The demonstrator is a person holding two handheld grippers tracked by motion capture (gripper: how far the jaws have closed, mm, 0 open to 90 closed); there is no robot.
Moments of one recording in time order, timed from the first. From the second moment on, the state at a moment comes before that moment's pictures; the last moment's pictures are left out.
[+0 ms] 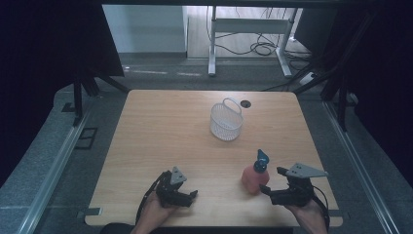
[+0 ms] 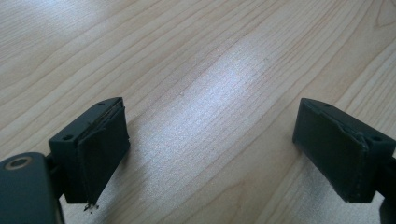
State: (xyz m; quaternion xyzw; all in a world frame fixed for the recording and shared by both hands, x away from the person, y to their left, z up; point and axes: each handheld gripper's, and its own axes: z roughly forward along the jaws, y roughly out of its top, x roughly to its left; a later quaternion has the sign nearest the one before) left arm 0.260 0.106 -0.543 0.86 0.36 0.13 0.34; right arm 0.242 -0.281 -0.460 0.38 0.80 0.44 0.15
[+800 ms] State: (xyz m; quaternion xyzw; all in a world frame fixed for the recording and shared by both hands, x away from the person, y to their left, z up) left arm 0.260 0.106 -0.543 0.86 0.36 0.13 0.34; right arm 0.269 -0.262 -0.442 0.37 0.80 0.45 0.15
